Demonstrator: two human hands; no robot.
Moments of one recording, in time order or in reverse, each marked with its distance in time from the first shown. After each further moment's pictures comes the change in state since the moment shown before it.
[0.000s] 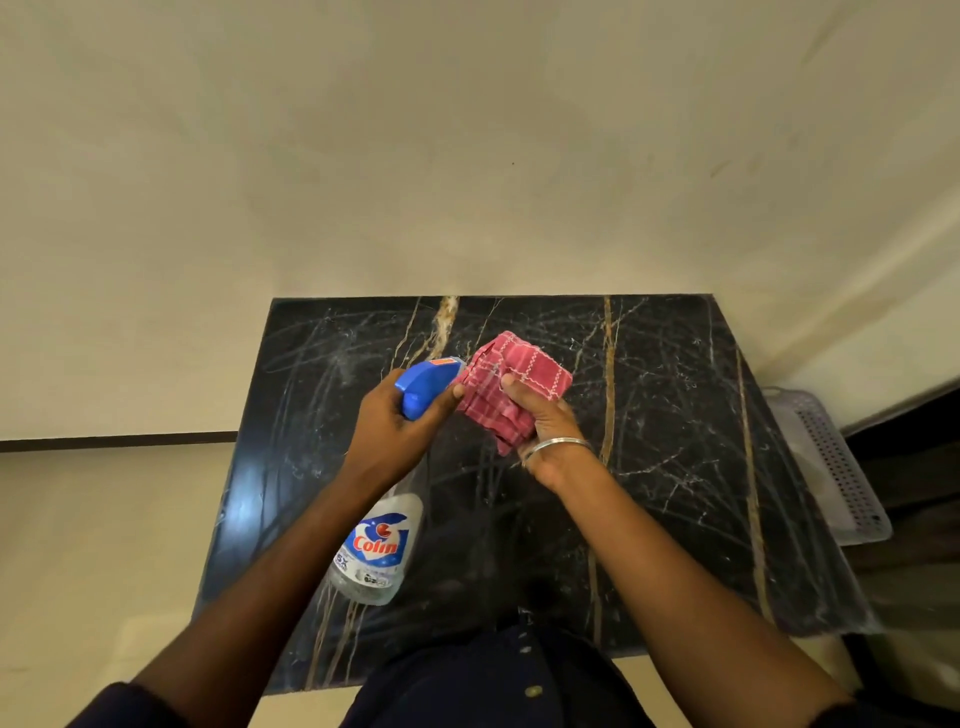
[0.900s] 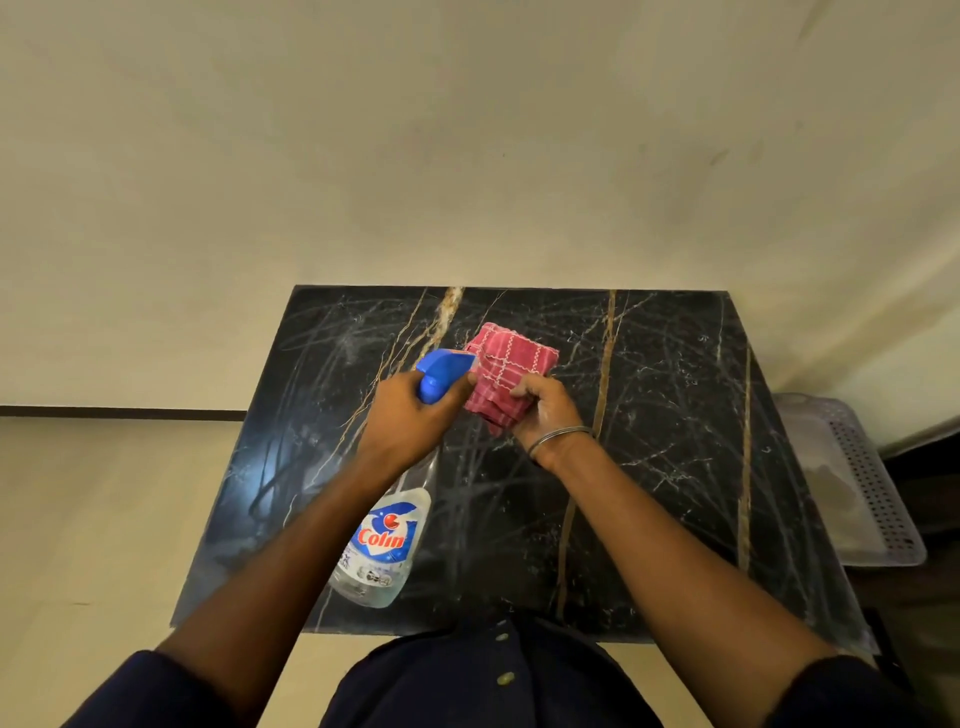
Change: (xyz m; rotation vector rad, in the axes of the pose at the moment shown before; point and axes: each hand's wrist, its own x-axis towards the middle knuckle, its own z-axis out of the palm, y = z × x) left_hand -0.028 0.050 0.058 0.173 0.060 -0.181; right_hand -0.008 -0.028 -0.039 -0.094 -0.147 0.034
